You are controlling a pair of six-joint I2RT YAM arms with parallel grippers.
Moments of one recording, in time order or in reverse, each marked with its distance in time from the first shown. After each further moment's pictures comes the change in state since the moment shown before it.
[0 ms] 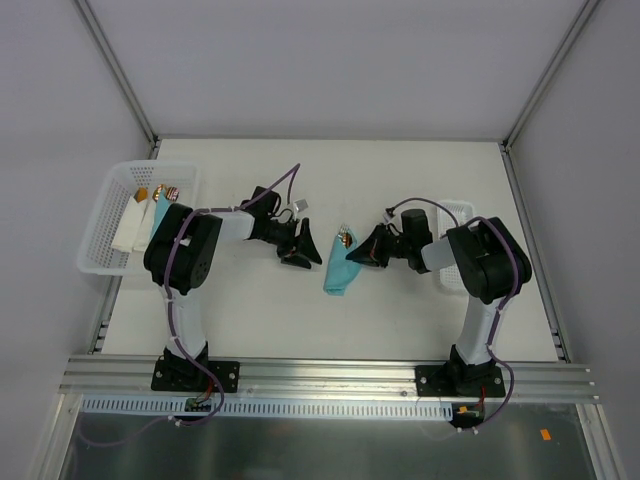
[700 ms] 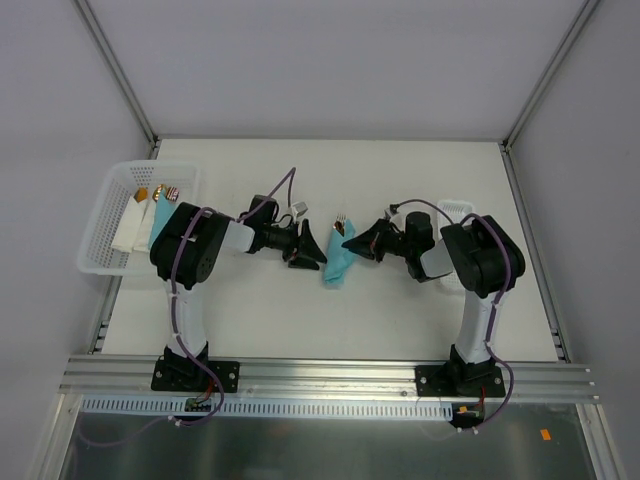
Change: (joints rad) left arm -0.001 0.063 -0.121 0.423 0.149 -0.271; right arm 0.000 0.059 -0.068 0.443 -0.029 0.339
